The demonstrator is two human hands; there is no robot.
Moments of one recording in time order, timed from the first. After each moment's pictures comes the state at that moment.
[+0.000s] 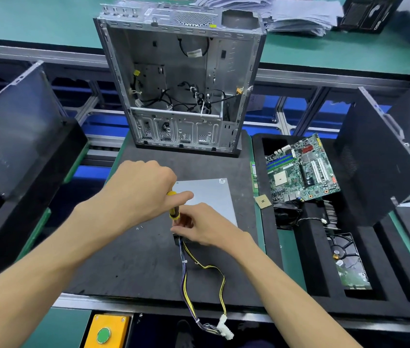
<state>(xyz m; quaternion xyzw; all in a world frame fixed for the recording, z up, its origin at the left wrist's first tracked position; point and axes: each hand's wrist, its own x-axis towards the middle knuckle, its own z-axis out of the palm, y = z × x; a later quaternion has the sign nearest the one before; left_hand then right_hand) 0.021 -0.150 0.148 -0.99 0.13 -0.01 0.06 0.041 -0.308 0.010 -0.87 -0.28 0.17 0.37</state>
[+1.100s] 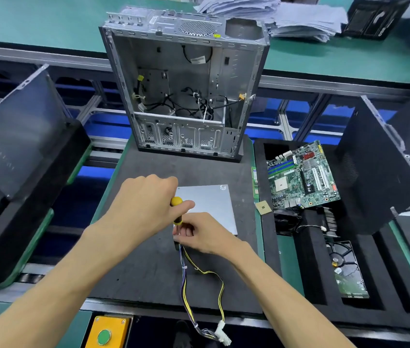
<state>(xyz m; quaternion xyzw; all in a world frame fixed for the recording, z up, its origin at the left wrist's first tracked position) 0.015 -0.152 0.133 -1.00 0.07 -0.05 -0.01 0.042 -0.309 -0.001 -0.85 -0.26 0.20 0.42</state>
